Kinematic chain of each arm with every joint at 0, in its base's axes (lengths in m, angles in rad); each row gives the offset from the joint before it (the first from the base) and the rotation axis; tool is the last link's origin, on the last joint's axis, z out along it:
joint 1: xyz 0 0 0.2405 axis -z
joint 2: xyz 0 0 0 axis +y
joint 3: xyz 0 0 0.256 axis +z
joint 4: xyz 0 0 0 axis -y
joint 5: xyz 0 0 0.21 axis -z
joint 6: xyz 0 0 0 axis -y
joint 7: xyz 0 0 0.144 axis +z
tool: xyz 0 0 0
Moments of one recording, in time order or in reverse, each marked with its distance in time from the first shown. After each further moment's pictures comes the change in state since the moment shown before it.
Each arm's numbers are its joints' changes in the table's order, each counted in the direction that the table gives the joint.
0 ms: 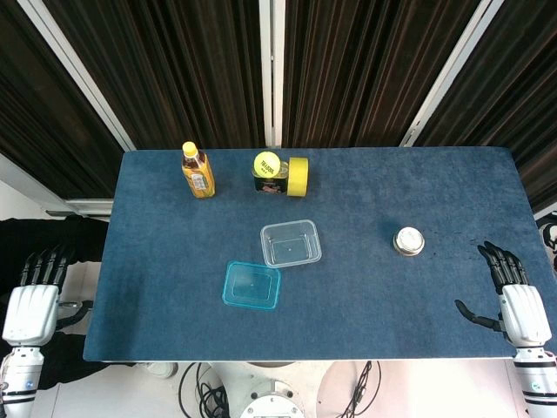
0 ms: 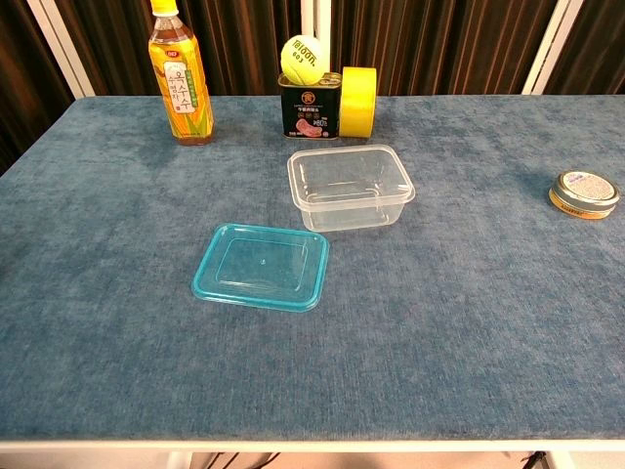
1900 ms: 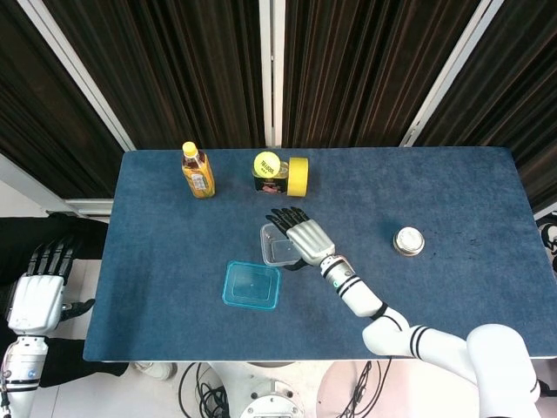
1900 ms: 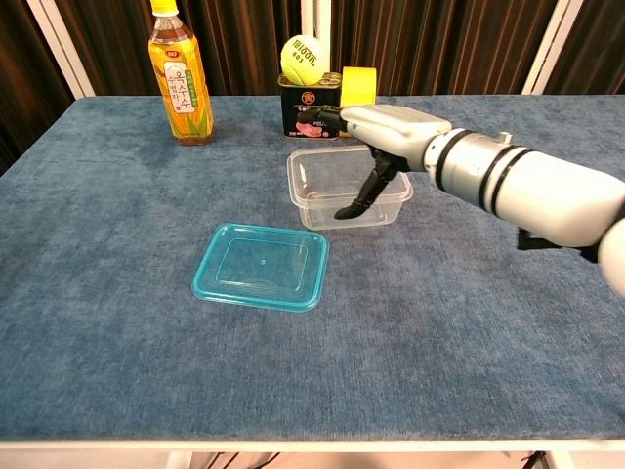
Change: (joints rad) left arm 0.041 0.000 -0.015 -0.034 -0.015 0.028 -0.097; right arm -0.800 -0.668 0.217 -0.451 -0.218 0.718 -0.337
